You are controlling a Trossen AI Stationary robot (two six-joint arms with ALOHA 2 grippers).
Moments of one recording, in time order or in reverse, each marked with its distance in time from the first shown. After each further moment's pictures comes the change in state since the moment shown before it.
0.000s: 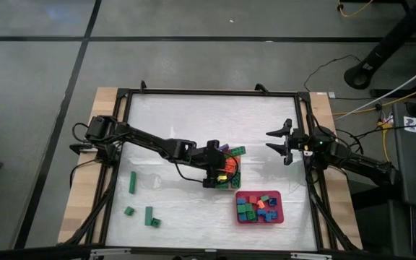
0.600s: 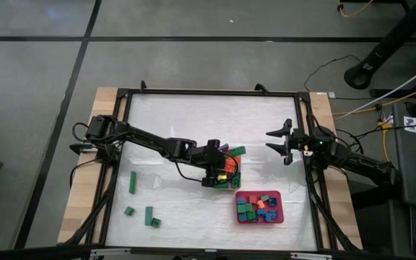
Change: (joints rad) left arm 0.012 0.000 0.000 -0.014 0.011 0.058; right arm 0.000 0.000 0.000 0.000 0.000 0.000
